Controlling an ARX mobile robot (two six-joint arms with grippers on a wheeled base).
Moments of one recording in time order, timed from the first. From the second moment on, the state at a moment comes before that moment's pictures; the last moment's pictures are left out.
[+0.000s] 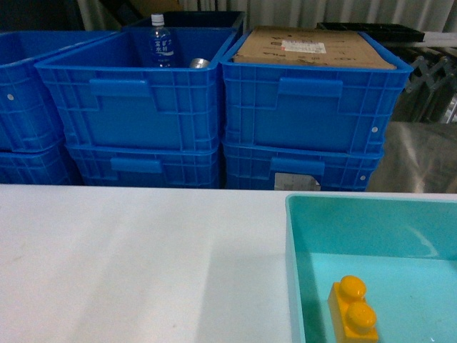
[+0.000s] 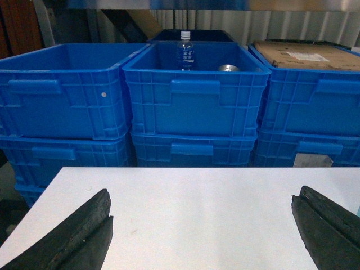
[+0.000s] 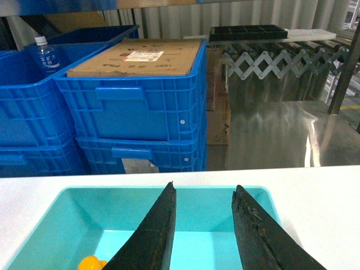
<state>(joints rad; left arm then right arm) 0.00 0.01 0.01 0.00 0.00 0.00 -0.08 0.46 0.13 0.29 -0.09 0.09</state>
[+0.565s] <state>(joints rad) 0.00 0.01 0.01 0.00 0.00 0.00 0.05 0.44 0.13 0.42 0.06 -0.03</state>
